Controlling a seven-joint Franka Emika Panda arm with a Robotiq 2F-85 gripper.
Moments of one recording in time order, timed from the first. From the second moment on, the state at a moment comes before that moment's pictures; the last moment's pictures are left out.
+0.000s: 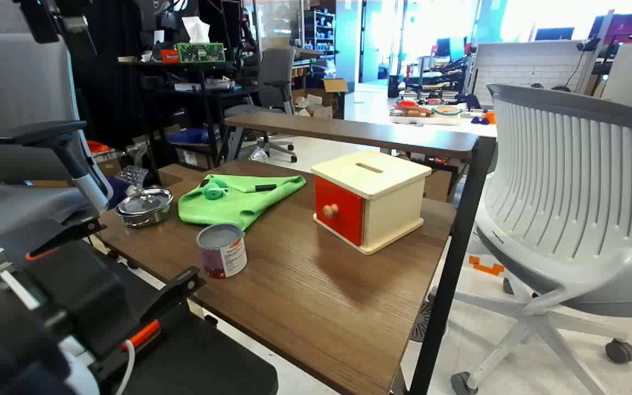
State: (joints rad) arm 0.04 -0.67 -0.10 -2.80 0.14 2.26 -0.10
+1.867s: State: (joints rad) arm 0.08 -0.07 0.25 -2.79 -0.25 2.81 0.47
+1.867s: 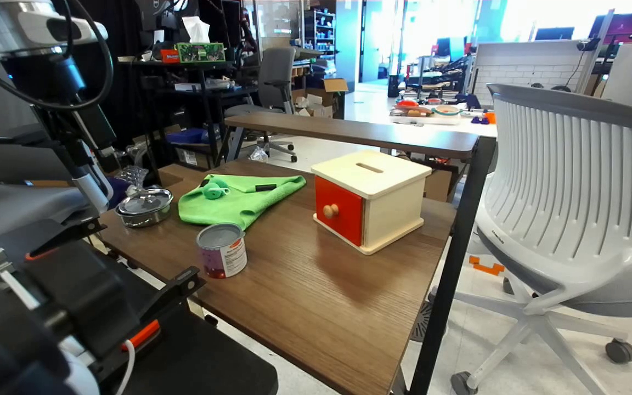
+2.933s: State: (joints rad) arm 0.04 0.34 0.23 -2.52 -0.65 2.89 0.79
